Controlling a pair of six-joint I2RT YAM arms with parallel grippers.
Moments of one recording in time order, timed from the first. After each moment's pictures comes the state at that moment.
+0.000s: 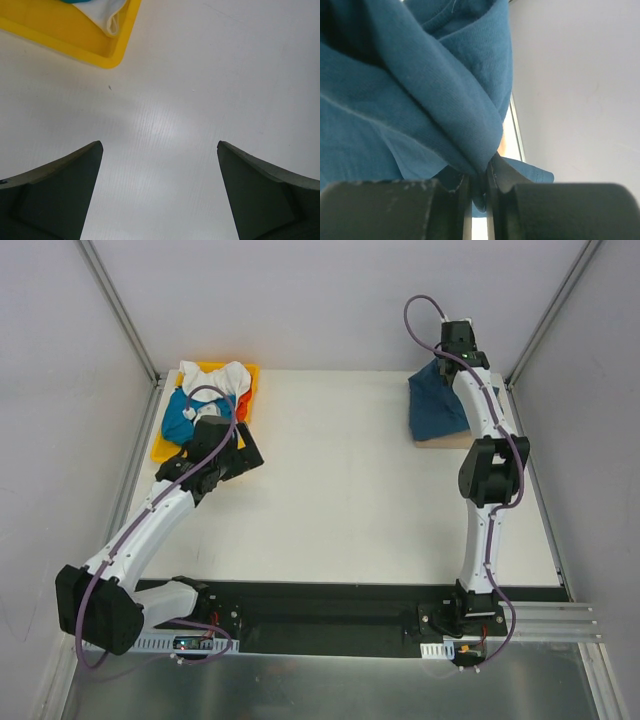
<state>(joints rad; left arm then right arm) -0.34 1.15 0.98 -0.58 -0.19 -0.64 0.11 2.28 2.27 -0.73 0.66 -0.21</state>
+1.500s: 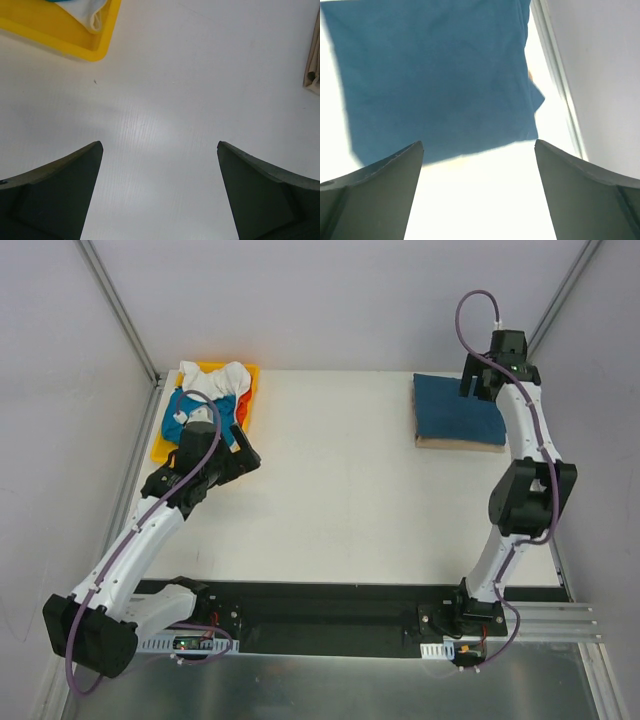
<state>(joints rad) -0.33 1.05 0.97 -0.59 -0.11 -0.65 -0.06 2.01 1.96 -0.73 0.28 0.05</state>
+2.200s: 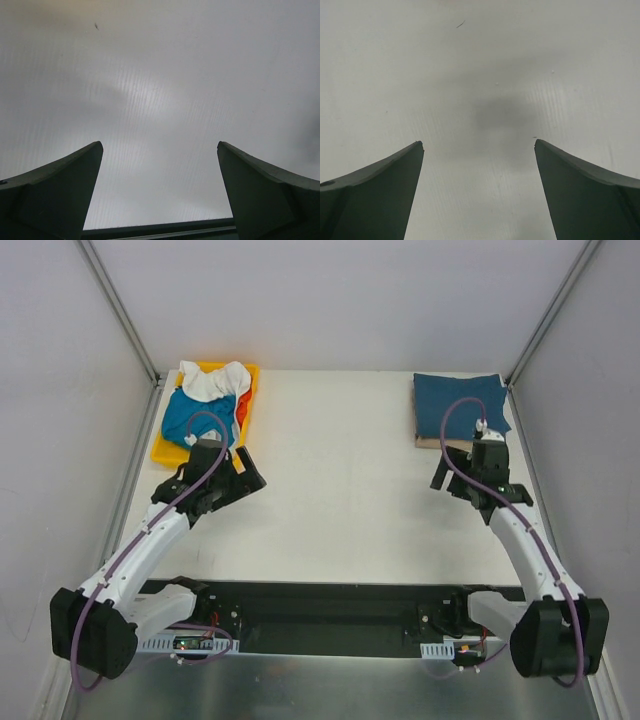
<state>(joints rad) -0.33 1.02 0.82 -0.60 -0.03 -0.71 0.07 1.13 0.85 -0.52 0.11 0.29</state>
